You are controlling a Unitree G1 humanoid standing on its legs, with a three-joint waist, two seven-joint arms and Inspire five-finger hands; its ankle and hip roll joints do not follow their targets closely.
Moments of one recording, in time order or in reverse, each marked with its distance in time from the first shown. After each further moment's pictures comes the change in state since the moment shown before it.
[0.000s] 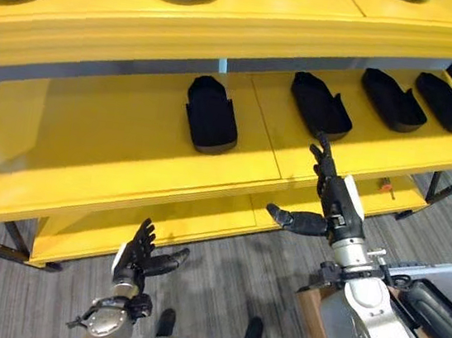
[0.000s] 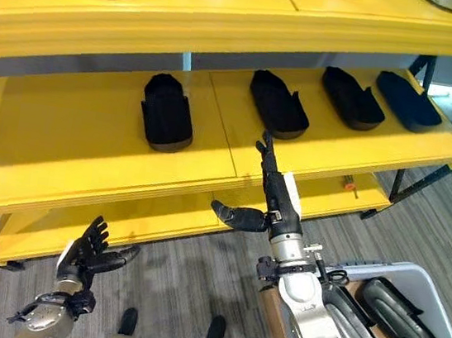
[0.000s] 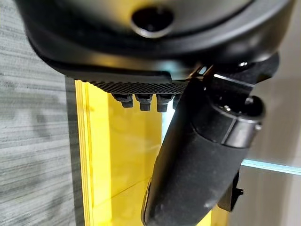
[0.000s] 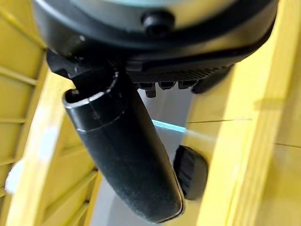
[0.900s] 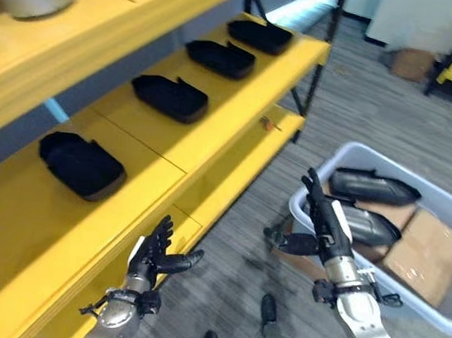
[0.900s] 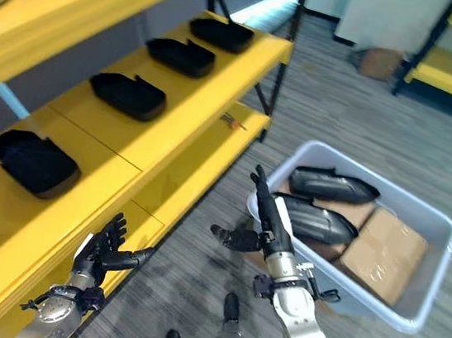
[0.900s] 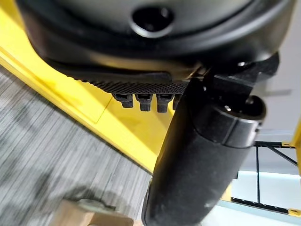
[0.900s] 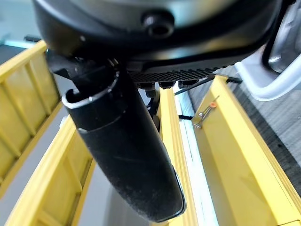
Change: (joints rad) left arm -0.033 -0.007 -0.056 0.061 0.038 -0.011 -0.037; right arm 0.105 0.071 -0.004 0.038 -0.074 0.039 0.017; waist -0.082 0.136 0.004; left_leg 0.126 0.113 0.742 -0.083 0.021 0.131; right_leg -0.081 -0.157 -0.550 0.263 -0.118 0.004
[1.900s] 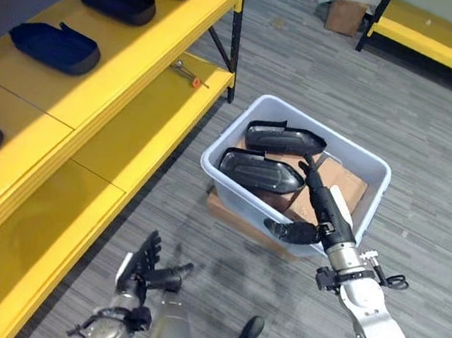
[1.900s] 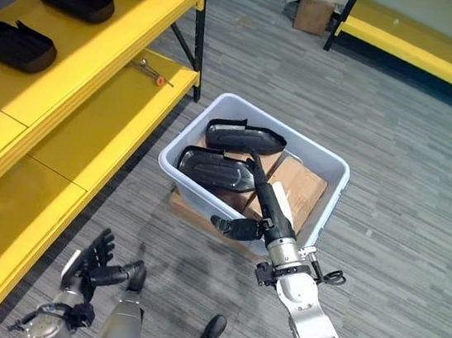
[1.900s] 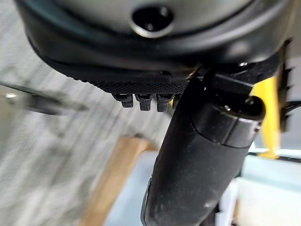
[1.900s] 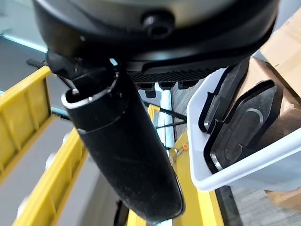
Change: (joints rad) left arm 0.030 0.048 0.000 0.015 -0.002 0.022 -0.027; right arm 0.005 -0.042 -0.048 -0.022 0.004 -0.030 -0.007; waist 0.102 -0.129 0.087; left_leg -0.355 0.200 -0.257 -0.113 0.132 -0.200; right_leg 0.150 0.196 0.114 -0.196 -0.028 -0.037
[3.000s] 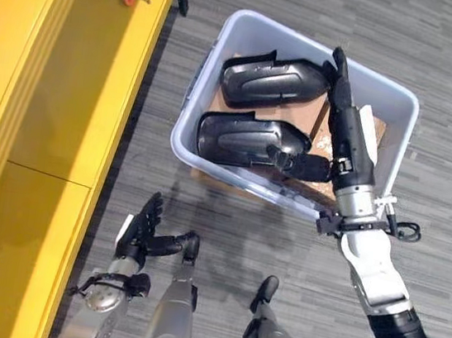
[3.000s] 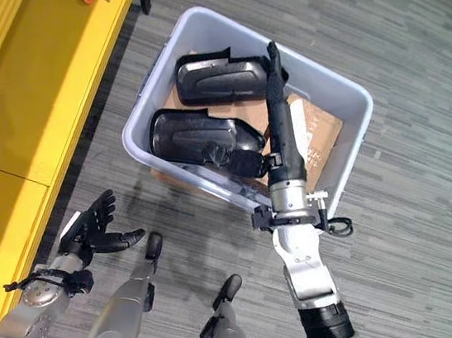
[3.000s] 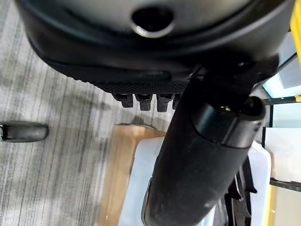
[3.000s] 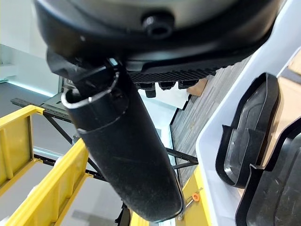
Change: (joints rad) left arm -0.136 0.126 0.000 -0.097 0.001 -0.014 0.047; right arm -0.367 0.006 -0.018 -0.041 -0.062 0.037 -0.107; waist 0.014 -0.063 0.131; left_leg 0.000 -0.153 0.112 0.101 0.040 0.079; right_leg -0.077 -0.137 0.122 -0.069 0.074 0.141
